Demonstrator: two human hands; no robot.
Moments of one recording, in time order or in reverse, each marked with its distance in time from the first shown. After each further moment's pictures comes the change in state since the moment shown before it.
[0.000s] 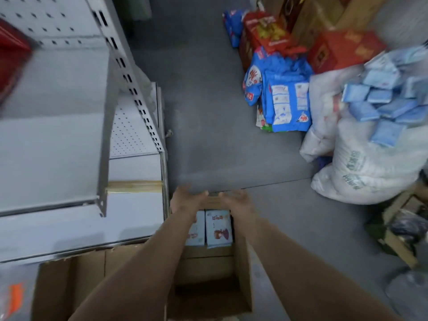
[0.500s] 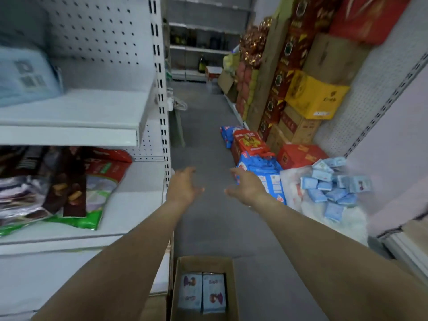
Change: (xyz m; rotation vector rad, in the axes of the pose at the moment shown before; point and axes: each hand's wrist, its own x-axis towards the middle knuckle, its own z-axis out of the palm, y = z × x) left_hand -0.240 0.173 -0.222 0.239 0.240 0.682; right_hand -0.311 -0.238 -0.115 -0.769 0.176 -0.738
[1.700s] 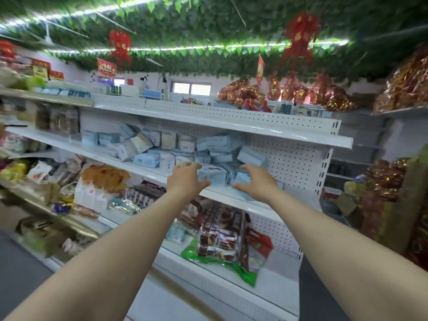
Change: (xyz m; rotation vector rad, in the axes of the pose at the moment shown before) left_hand -0.333 -0.098 -0.493 0.382 0.710 -0.128; right_hand -0.293 -0.472 -0.020 -0.053 0.157 -0.834
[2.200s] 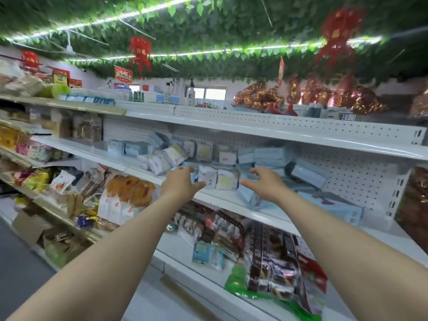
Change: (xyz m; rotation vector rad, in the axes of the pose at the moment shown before) left_hand 0.120 -0.213 -0.035 -0.049 0.005 -0.111; right_hand 0.149 -0.129 0.111 0.124 -0.016 0.017
